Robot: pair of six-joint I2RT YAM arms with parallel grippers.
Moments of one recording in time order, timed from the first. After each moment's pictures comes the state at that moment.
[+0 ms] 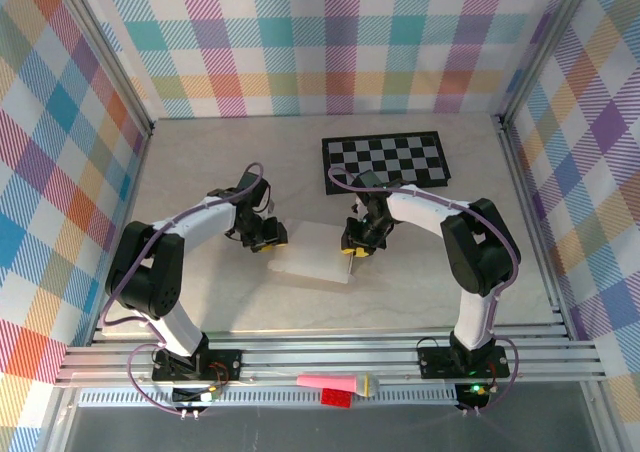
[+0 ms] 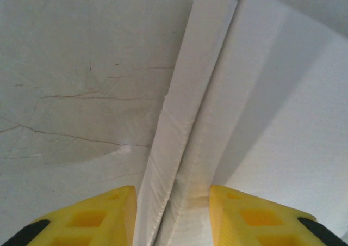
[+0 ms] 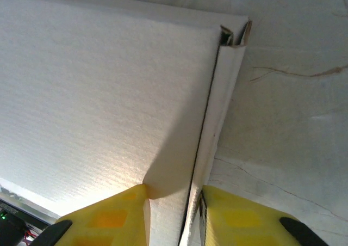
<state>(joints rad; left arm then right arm) -0.36 1.67 1.03 -0.68 0.31 -0.52 0.56 1.87 1.23 -0.79 -0.42 0.61</state>
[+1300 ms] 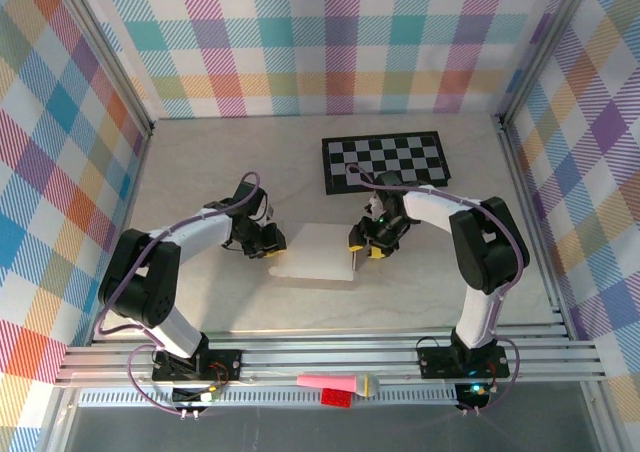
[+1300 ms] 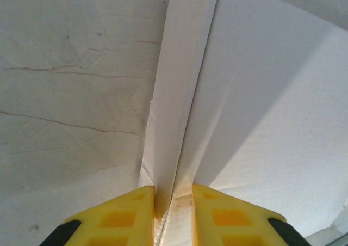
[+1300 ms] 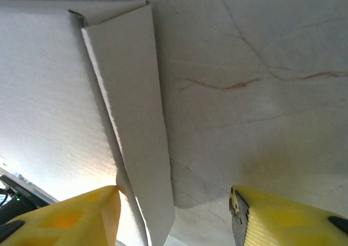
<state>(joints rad) -0.37 1.61 0.91 -0.54 0.38 -0.59 0.44 1.85 1.15 -0.75 -0.54 0.50</state>
